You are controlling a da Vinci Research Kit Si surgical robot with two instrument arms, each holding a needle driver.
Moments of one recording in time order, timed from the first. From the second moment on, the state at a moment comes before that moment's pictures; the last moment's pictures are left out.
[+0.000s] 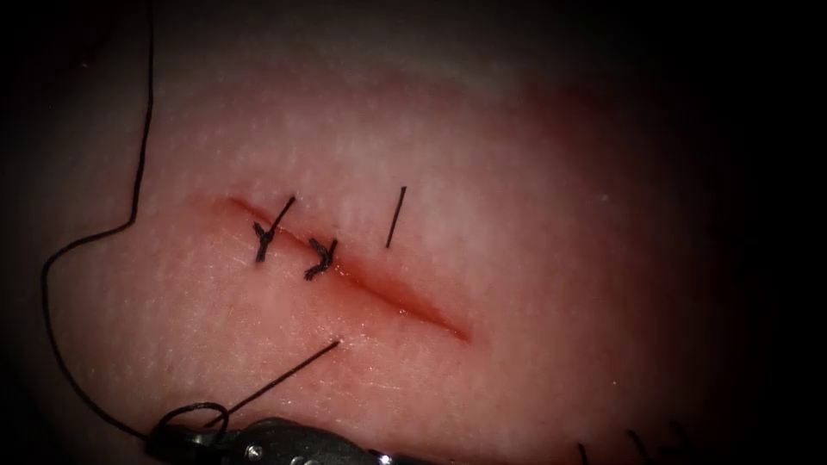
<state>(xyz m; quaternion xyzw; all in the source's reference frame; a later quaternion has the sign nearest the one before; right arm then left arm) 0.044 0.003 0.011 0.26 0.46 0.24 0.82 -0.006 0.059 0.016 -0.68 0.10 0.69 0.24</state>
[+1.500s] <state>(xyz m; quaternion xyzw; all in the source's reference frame) 0.033 0.008 0.009 0.15 0.46 0.26 0.84 0.004 0.060 0.014 -0.68 0.10 0.69 0.24</state>
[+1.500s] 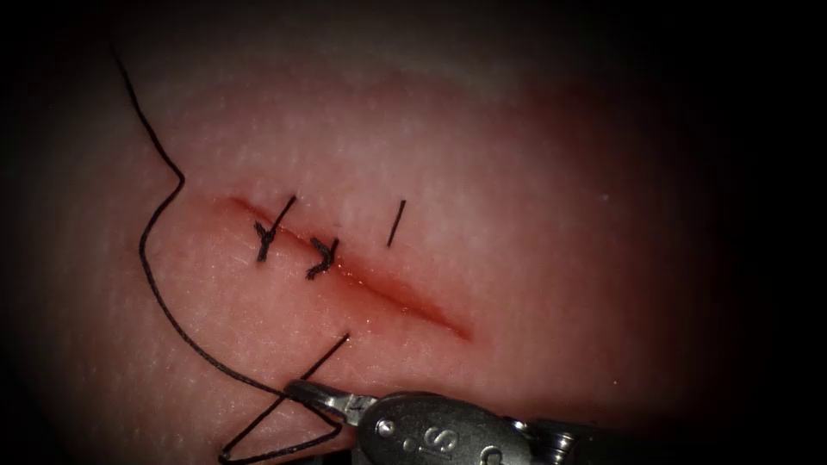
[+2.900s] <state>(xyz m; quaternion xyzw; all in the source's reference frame) 0.020 0.012 0.014 0.08 0.36 0.46 0.81 0.016 0.059 0.008 -0.69 0.11 0.68 0.23</state>
